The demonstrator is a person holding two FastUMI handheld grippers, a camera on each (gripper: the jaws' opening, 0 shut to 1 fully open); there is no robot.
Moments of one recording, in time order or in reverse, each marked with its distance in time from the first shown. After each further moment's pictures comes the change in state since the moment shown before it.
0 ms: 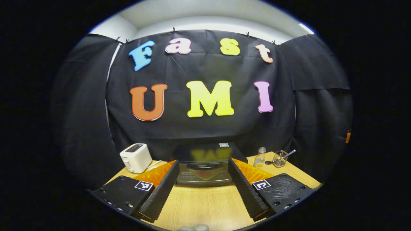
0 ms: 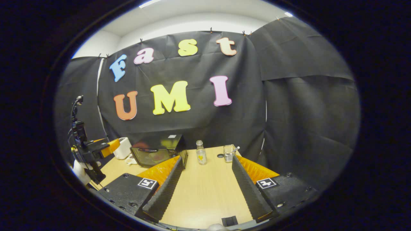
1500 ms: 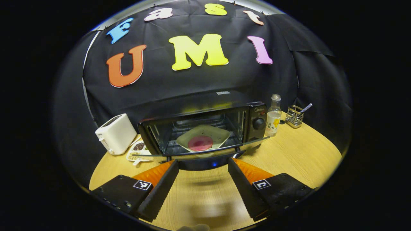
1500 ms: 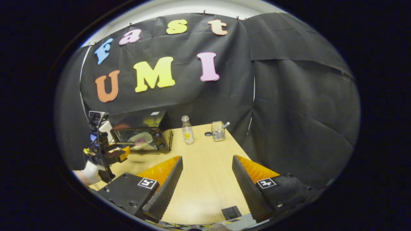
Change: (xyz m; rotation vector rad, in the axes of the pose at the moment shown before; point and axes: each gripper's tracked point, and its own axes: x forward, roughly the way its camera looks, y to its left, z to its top) left arm 0.146 -0.011 -0.199 0.122 0.345 -0.091; right arm 0.044 -0.007 -0.092 0.013 0.211 -0.187
